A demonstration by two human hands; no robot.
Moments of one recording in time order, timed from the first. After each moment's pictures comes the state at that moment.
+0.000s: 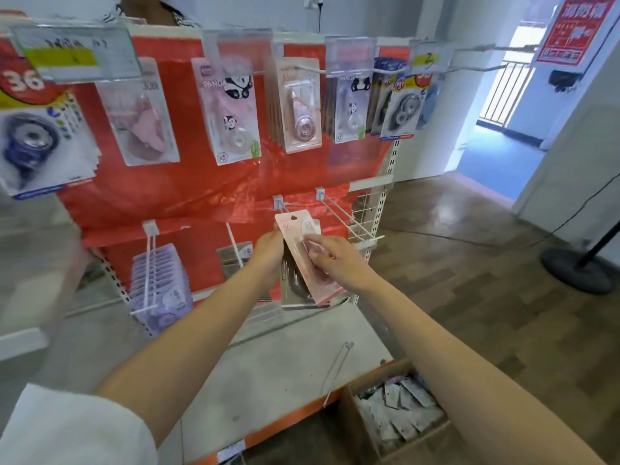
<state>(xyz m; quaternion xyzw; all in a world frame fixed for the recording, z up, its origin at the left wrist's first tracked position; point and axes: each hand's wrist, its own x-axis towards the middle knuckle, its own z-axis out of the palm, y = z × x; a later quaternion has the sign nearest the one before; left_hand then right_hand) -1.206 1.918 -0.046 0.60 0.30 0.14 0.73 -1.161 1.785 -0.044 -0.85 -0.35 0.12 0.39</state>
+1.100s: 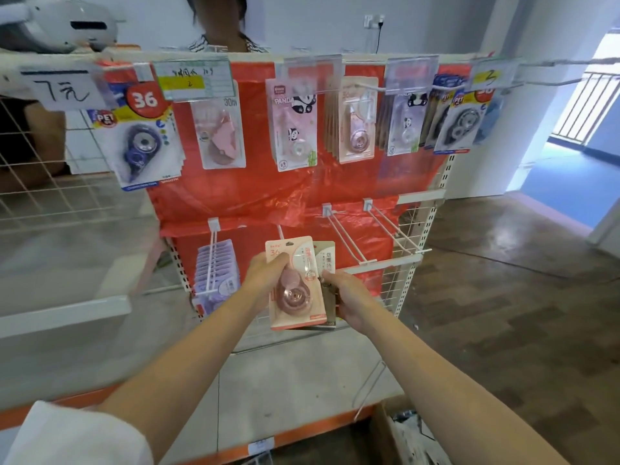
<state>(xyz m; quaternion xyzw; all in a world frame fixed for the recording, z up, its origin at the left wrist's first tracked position) -1.287 1.958 -0.061 0.68 0.37 0.21 0.60 -1.208 1.830 -0.085 -0.64 -0.12 0.39 0.65</state>
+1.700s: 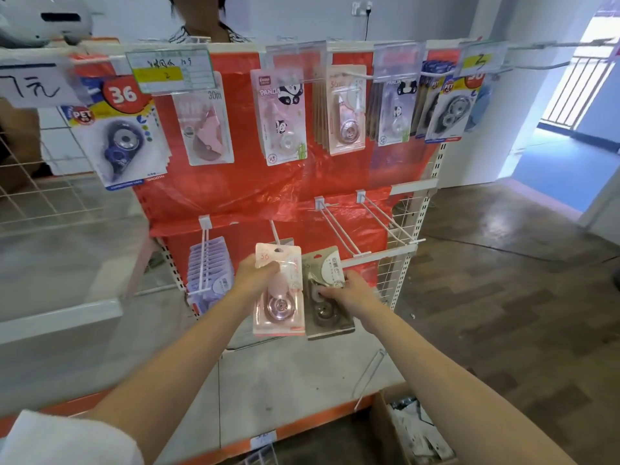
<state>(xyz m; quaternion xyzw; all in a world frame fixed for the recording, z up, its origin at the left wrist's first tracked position) -1.293 1.966 -0.072 0.66 0.38 0.19 0.62 -1.187 1.816 -0.113 -0.77 -0.19 0.29 0.53</state>
